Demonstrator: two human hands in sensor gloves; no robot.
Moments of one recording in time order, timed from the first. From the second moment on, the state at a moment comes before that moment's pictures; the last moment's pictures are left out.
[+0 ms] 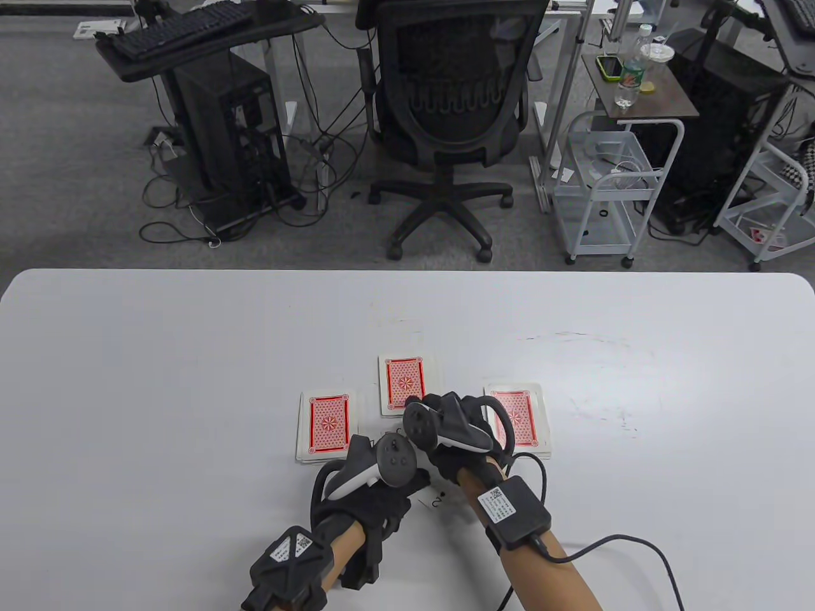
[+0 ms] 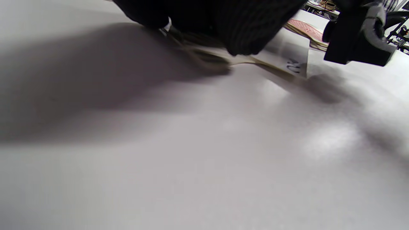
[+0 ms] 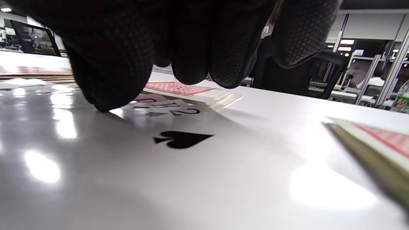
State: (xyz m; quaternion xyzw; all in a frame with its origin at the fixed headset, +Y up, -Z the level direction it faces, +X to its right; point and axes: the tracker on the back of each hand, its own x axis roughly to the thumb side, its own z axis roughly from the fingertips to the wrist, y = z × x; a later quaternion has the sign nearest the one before) left_hand -0.078 -0.766 -0.346 -0.25 -0.15 0.12 0.95; right_hand 0.044 -0.758 -0.421 -0.21 0.00 -0.98 0.05
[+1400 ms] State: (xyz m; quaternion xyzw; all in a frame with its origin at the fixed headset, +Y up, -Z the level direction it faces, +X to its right) left_hand -0.153 -0.721 -0.288 0.10 -0.04 0.02 0.99; right_hand 0.120 -0.735 -0.309 -0.09 0.05 -0.99 0.08
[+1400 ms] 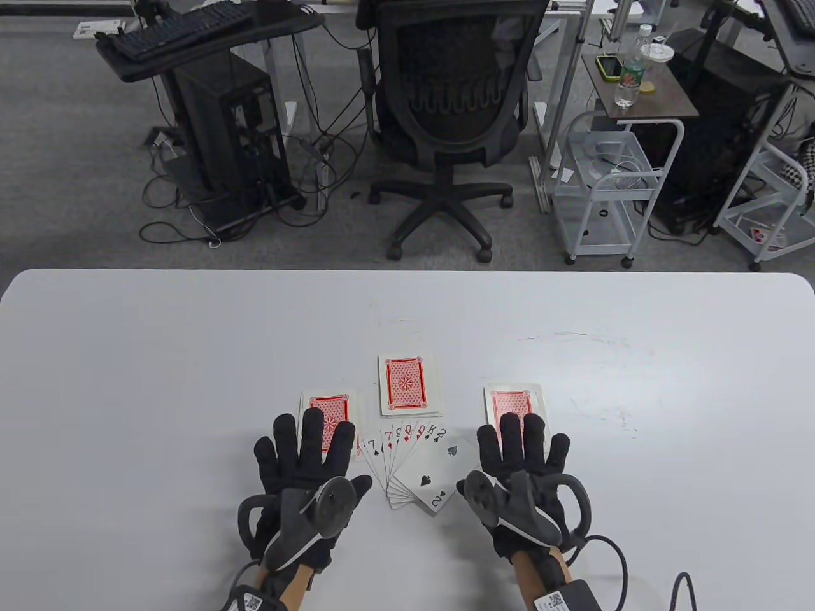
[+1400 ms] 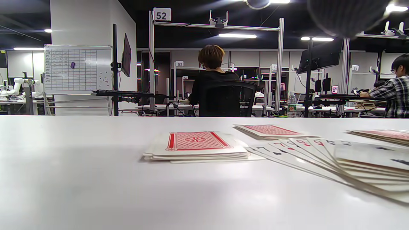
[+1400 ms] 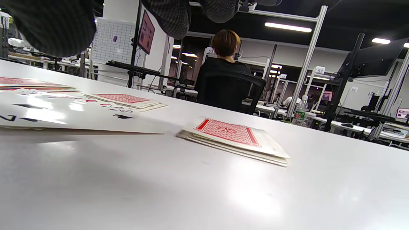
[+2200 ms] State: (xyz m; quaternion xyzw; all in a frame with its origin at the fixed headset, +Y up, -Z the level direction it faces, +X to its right) left_hand -0.154 -0.722 -0.286 0.12 -0.04 0.01 0.99; right_hand 0.114 -0.735 -0.311 -0.10 0.07 -0.99 0.07
